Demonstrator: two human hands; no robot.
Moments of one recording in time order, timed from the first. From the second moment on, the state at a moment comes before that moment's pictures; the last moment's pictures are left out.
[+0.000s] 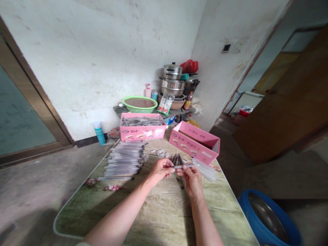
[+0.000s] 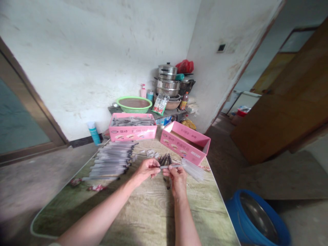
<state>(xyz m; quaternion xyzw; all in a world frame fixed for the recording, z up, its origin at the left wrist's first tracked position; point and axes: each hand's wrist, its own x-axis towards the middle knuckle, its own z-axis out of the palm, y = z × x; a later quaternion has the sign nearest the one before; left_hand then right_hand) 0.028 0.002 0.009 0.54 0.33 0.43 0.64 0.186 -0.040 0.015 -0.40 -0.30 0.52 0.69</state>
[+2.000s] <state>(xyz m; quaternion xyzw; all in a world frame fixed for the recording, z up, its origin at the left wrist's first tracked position) -0.022 0.025 0.012 0.65 0.53 0.42 0.35 0.187 -0.046 0.012 -0.43 -0.43 0.52 0.60</state>
